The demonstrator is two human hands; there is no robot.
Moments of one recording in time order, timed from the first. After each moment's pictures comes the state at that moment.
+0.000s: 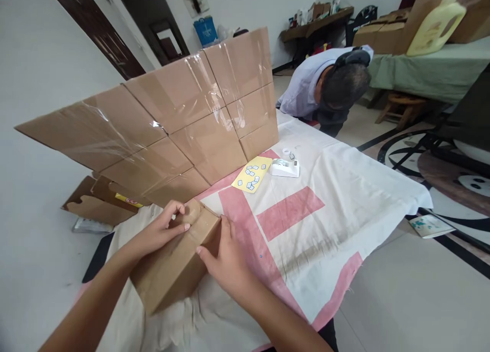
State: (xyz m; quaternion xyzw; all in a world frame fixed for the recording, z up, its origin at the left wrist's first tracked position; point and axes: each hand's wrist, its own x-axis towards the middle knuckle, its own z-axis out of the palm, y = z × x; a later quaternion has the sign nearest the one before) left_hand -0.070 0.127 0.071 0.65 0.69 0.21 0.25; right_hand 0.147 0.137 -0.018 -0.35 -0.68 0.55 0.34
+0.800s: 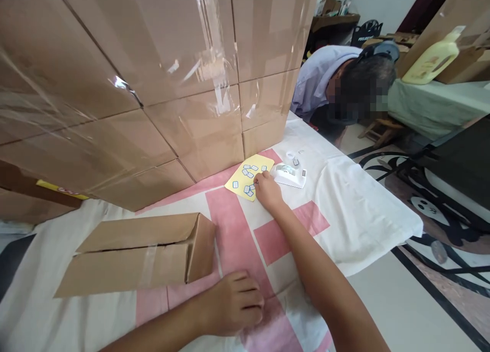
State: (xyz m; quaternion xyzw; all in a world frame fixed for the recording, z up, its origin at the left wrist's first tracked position) left_hand 0.066 0.140 -0.082 0.91 0.27 0.31 0.03; right_hand 0.161 0.390 -0.068 -0.49 -0.83 0.19 0.17
